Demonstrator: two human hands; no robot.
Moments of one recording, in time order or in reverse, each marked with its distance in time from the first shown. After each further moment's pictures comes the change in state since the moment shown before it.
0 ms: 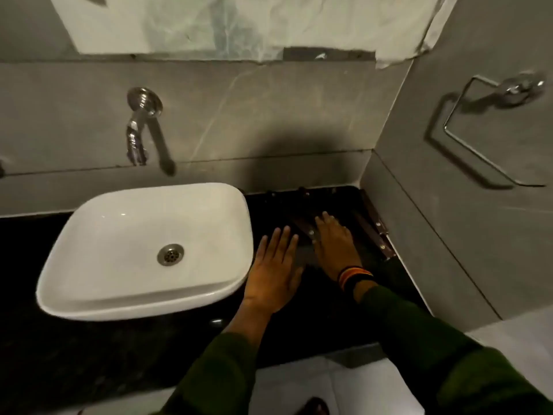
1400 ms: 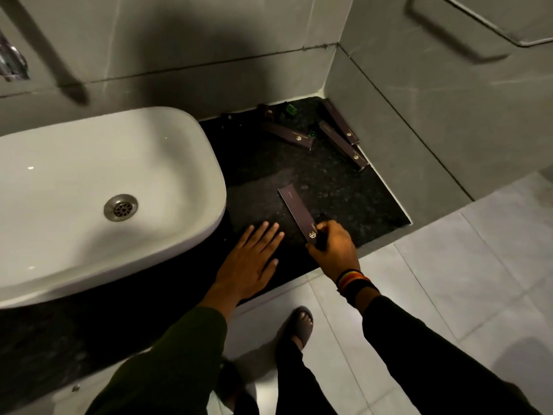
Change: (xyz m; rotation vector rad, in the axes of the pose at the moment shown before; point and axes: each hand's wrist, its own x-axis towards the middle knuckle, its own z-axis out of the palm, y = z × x) left_hand -0.096 -0.034 0.083 -0.128 -0.267 0.327; right_hand -0.149 0.007 0.103 0.468 0.030 0.523
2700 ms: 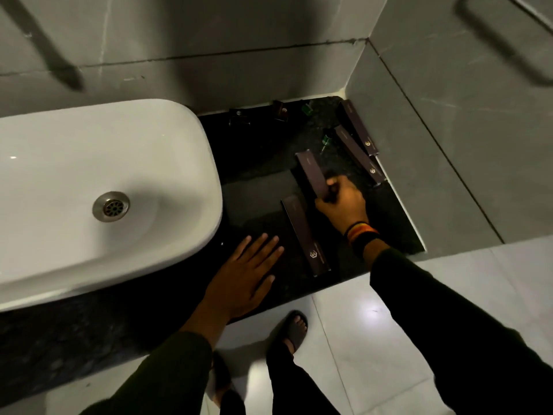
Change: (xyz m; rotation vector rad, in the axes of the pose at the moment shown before) left_hand 0.001 -0.002 0.004 -0.077 0.032 0.002; right_hand 0.138 -0.035 -0.037 0.003 -0.011 -0.094
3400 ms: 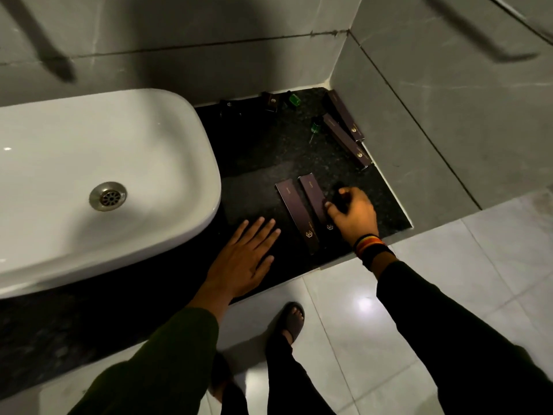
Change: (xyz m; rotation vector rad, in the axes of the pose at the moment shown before) left_hand 0.003 -0.001 -0.001 0.033 -0.030 -0.031; right_hand -0.062 0.038 -0.006 -0.007 0.113 0.102
